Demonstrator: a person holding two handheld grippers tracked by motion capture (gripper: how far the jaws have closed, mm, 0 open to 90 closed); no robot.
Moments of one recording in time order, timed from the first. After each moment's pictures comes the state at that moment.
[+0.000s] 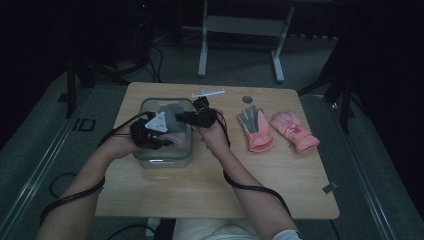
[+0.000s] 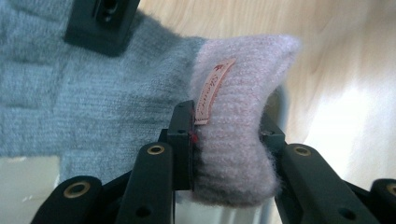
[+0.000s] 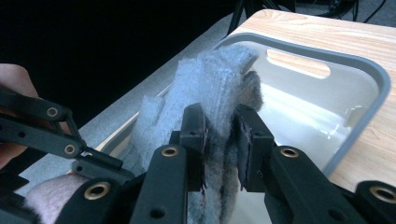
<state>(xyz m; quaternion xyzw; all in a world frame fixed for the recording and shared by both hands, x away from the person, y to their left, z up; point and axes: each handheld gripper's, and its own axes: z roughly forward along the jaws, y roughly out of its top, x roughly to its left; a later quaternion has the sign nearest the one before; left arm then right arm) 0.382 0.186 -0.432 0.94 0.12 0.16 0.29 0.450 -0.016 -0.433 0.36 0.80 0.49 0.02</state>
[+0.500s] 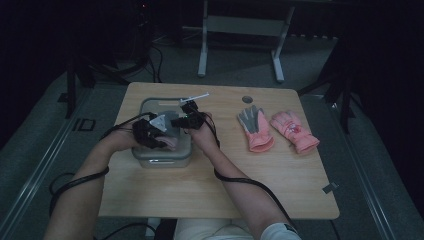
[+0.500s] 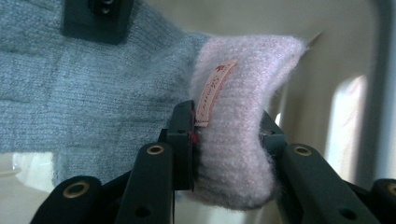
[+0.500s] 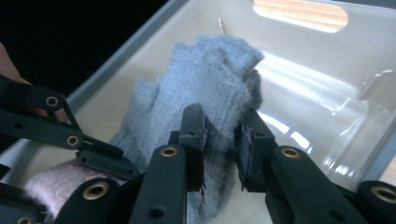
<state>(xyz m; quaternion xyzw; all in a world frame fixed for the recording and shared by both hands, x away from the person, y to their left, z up) 0.425 0.191 -0.479 0.96 0.12 0.11 0.22 0.481 0.015 -0.483 0.39 0.82 0.41 0.02</state>
